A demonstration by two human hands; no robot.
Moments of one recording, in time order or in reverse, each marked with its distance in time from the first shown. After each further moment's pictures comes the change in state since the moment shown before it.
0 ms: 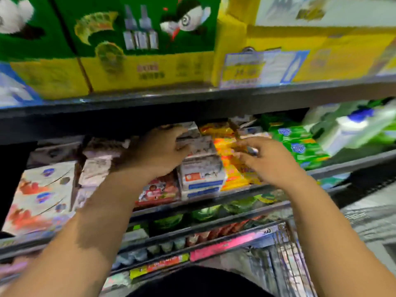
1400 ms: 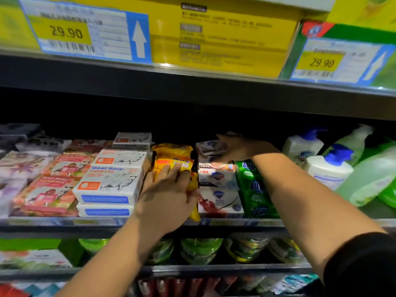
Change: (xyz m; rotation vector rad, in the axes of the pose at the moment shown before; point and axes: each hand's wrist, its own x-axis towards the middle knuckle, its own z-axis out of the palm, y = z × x) left_hand 0.030 0.126 0.172 0.407 0.231 -0.091; right_hand 0.202 0.148 -0.033 -0.434 -0.443 -0.260
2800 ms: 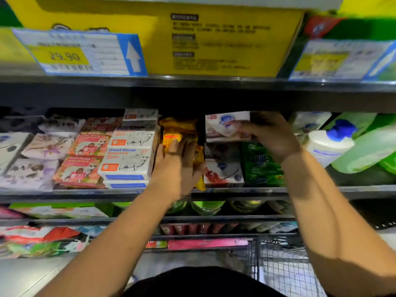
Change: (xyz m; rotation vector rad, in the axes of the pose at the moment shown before) left_hand 0.010 0.000 -0.018 -0.068 -0.282 -0.063; right_hand -0.123 -0.028 0.001 1.235 0.451 0.020
